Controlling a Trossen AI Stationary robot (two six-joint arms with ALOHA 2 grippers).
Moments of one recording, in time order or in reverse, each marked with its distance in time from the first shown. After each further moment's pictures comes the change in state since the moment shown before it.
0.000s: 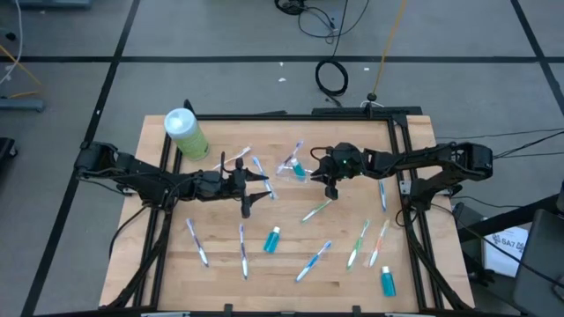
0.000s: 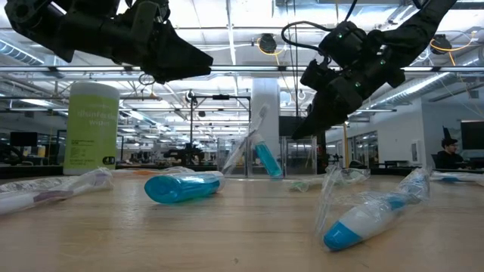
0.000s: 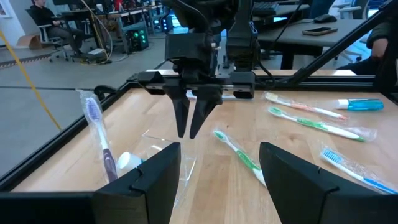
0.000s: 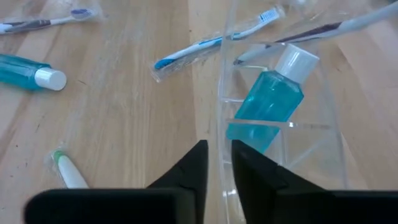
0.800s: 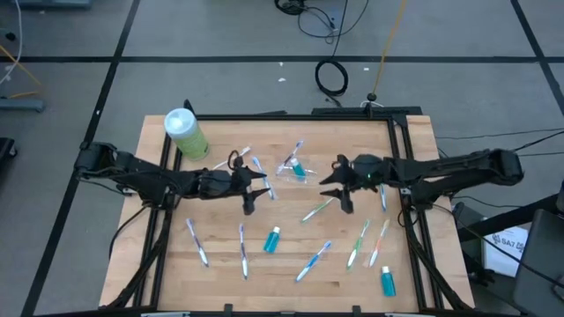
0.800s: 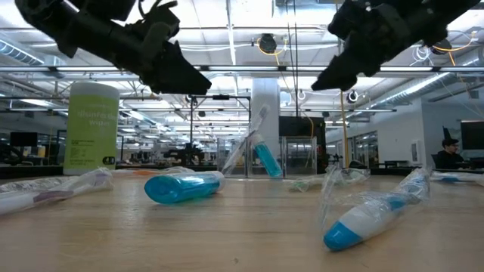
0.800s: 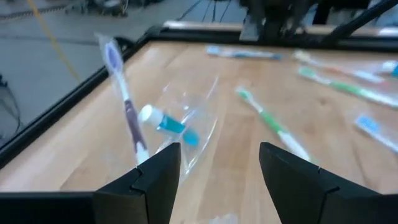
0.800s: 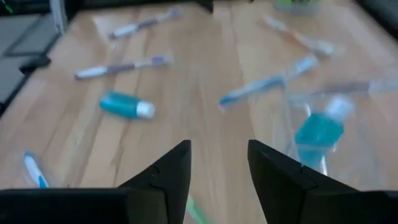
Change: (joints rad) left arm 0.026 0.000 0.079 -0.293 -0.056 -0.089; right arm 0.246 -0.350 0.000 -0.245 0.136 0.170
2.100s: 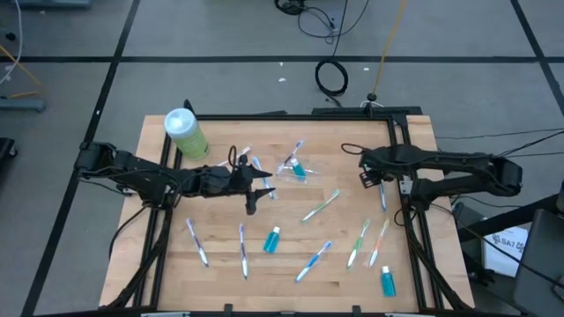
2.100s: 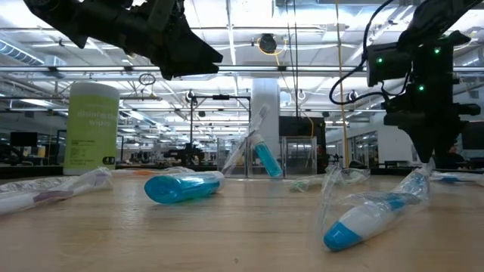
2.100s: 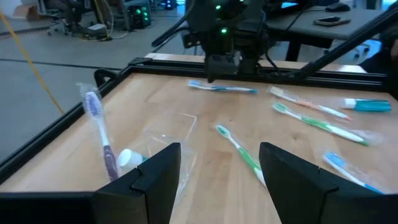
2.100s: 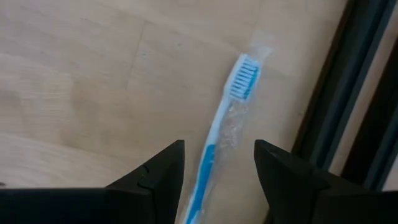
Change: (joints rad) left arm 0.004 0.000 0.050 0.078 0.073 0.020; right arm -0.360 0.029 0.000 -1.030 0.323 0.768
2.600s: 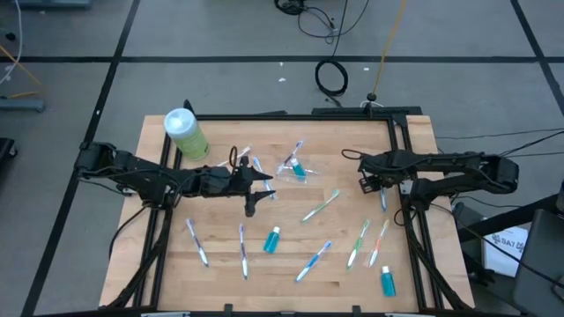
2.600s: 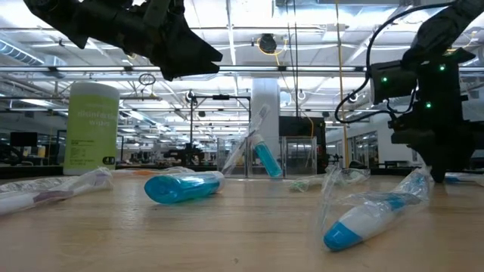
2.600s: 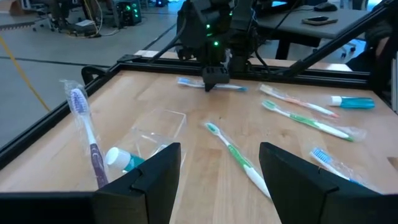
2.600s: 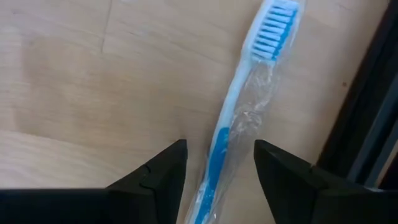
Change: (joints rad) left arm -0.002 0.000 0.000 -0.007 0.037 -0.013; right arm -0.012 0.068 -0.154 0.180 -0.089 0.021
